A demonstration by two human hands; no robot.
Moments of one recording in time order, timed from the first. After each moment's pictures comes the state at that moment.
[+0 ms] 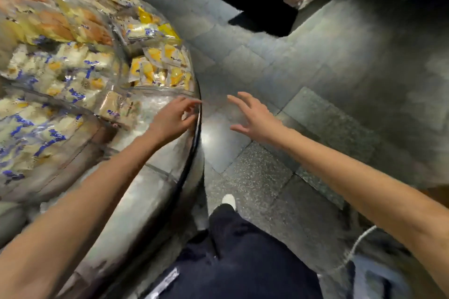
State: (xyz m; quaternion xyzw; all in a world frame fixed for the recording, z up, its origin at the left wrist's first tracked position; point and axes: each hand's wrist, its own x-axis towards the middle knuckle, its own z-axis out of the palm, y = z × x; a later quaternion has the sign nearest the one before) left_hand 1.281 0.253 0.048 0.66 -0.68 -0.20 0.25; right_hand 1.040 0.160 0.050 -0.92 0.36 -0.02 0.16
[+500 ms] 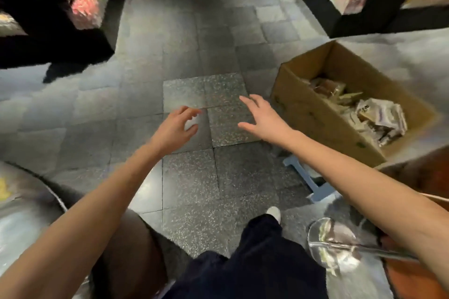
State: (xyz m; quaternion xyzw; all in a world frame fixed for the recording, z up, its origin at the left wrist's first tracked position) left_hand 0.918 0.211 0.053 0.31 -0.91 -0.26 0.11; right_hand 0.678 0.338 0.056 -0.60 0.77 -0.13 0.18
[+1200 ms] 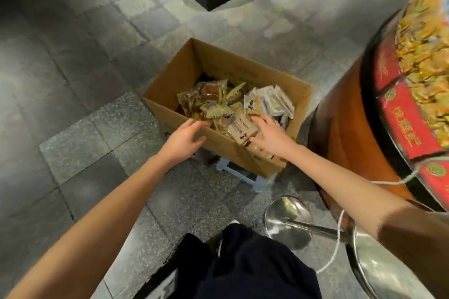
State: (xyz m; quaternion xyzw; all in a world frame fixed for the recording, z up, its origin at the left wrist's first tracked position) left_hand 0.423 0.296 -0.002 0.08 -0.94 -0.32 -0.07; right_hand 0.292 0.539 -0.018 -0.27 0.91 -0.17 0.25
